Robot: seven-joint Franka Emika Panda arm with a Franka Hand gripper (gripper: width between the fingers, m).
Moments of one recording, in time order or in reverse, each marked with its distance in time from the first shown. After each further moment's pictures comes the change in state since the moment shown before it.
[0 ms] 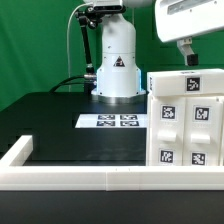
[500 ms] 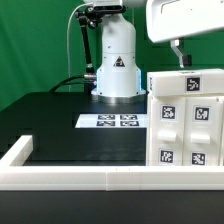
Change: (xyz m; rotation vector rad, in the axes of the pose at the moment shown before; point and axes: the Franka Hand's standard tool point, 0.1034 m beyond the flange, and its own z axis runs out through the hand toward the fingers) arm 0.005 0.002 0.000 -0.001 0.005 -0.442
